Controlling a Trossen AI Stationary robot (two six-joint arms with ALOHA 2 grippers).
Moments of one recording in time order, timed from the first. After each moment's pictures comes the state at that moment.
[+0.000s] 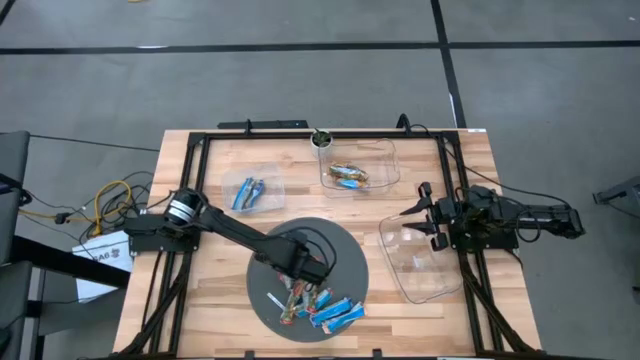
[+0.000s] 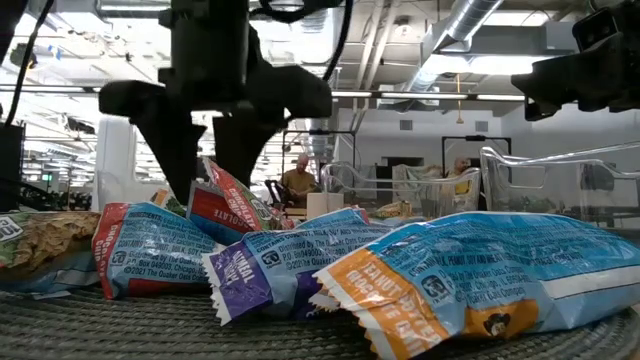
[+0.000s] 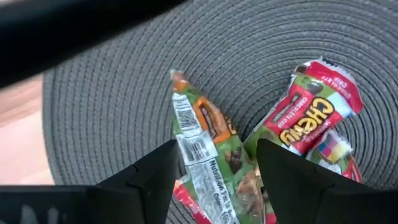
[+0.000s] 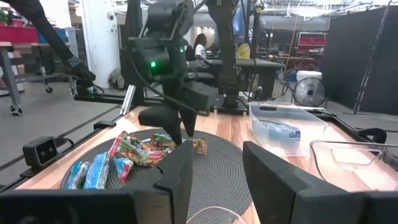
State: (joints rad) left arm -0.35 2.05 1.55 -1.10 -0.15 -1.54; right arm -0.05 0.03 0.01 0.04 -0.23 -0.08
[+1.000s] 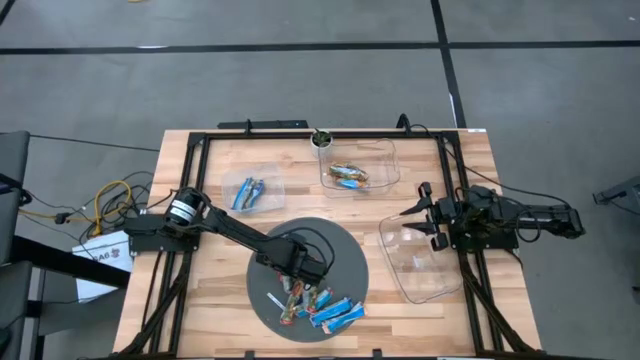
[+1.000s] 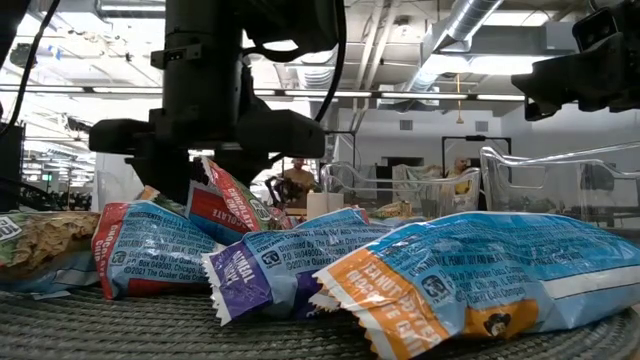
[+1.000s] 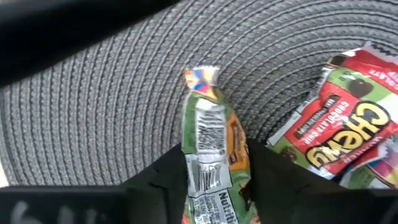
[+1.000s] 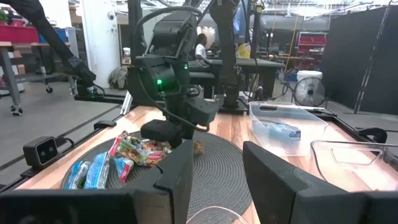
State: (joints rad) left arm -0.34 2.06 1.43 -0.94 -0.09 -1.53; right arm -0.05 0.03 0.01 0.04 -0.23 -0.08
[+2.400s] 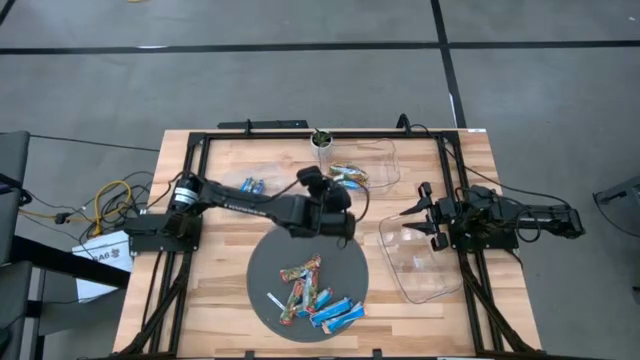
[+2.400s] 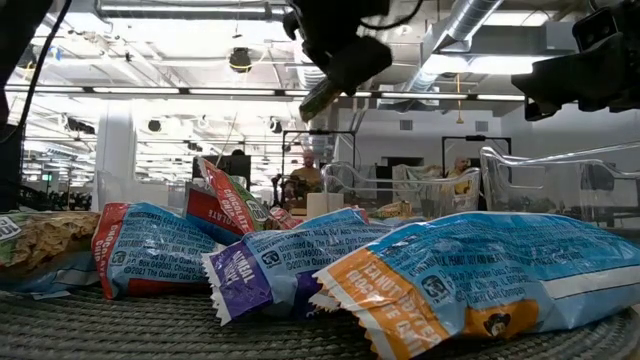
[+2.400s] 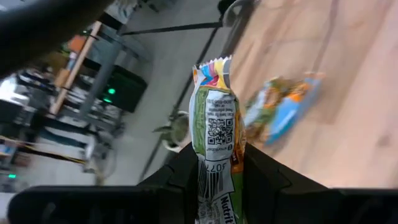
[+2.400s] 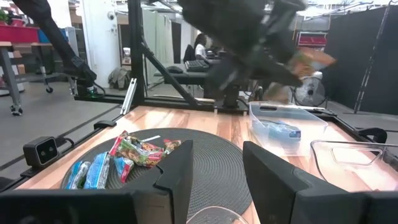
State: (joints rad) left arm -0.14 2.04 1.82 -0.89 -1.03 -0.21; right arm -0.05 0.03 0.01 0.04 -0.23 -0.08
